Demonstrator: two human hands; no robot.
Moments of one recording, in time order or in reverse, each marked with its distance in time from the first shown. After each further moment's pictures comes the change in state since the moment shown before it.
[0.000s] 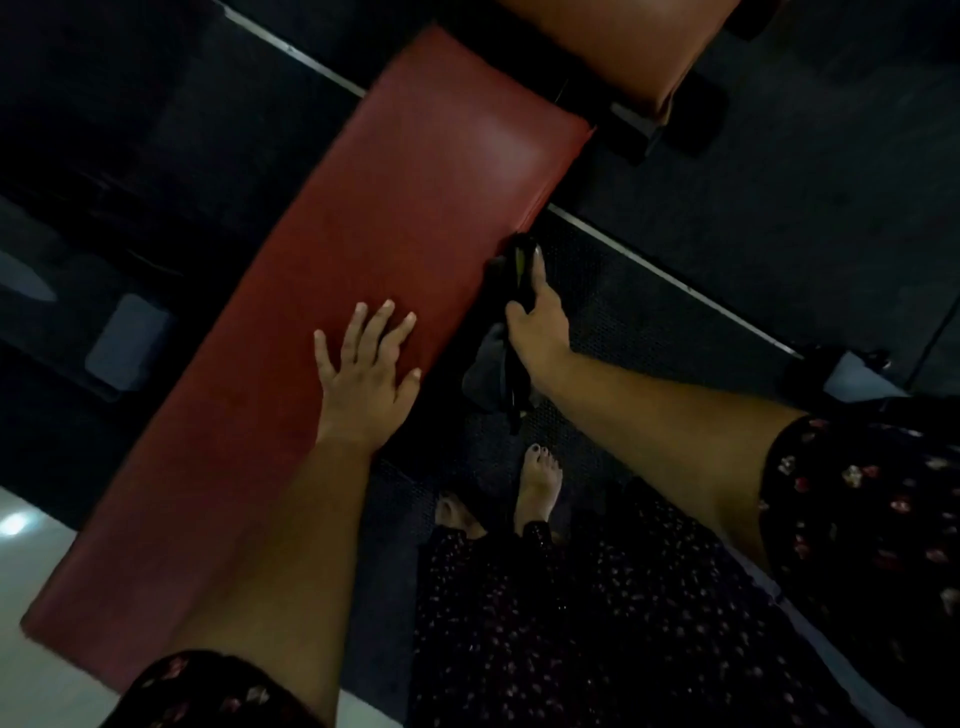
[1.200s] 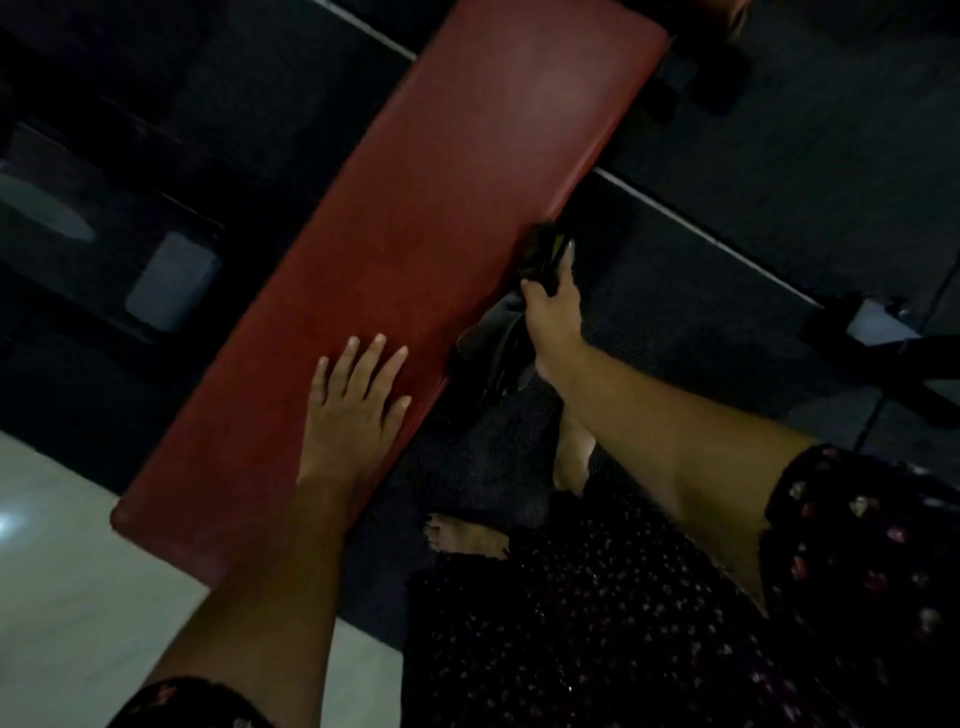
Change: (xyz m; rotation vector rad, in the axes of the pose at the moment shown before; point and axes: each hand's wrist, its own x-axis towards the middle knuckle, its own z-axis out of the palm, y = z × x) left_hand -0.169 -0.126 0.019 0.111 0.083 0.104; right_hand -0.104 0.030 0.117 0.281 0.137 0.133
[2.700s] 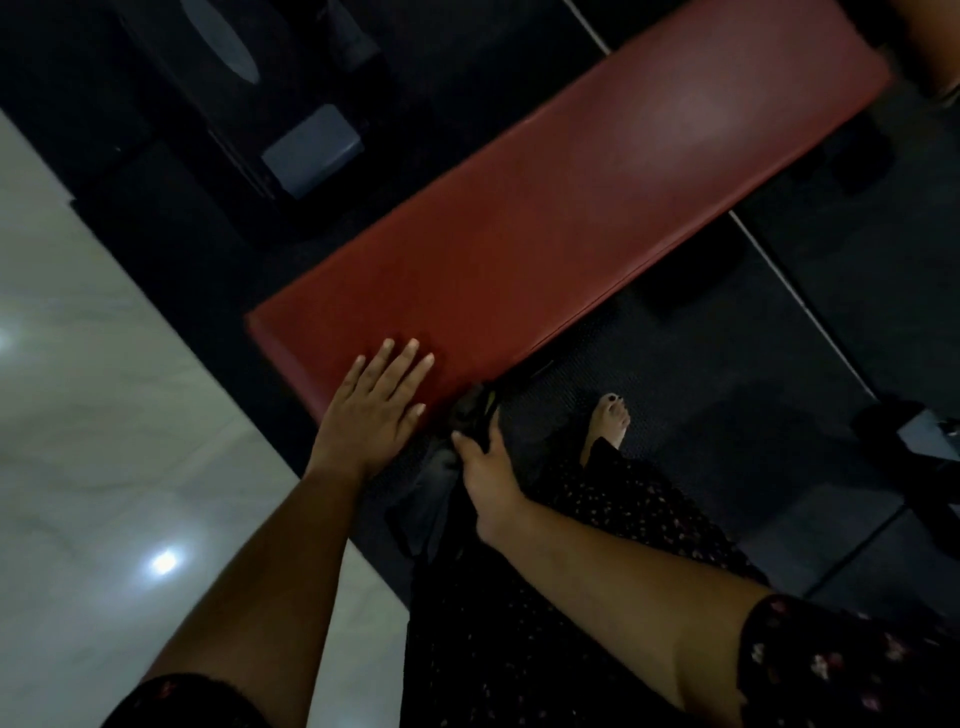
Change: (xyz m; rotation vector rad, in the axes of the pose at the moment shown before) left_hand -0.180 -0.064 0.033 -0.081 0.070 -0.117; right_hand -0.277 0.140 0.097 -0.030 -0.412 0.343
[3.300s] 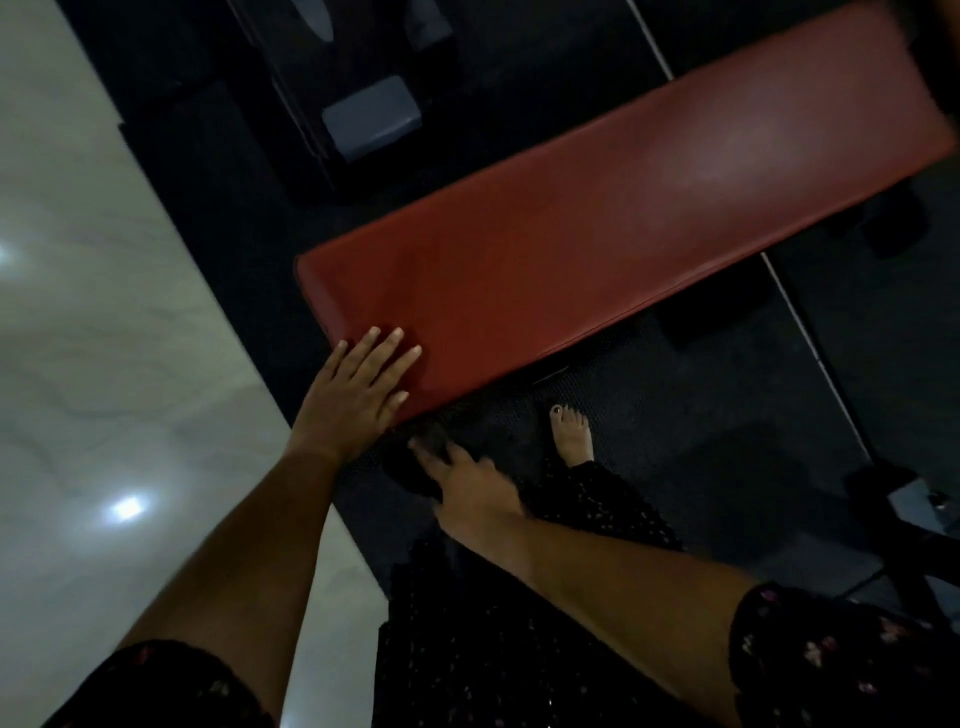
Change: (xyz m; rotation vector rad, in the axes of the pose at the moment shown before) left_hand -0.055 -0.025 0.005 0.014 0.027 -0.119; right_hand -0.007 0.036 -0.009 -1.757 -0.425 -0.616
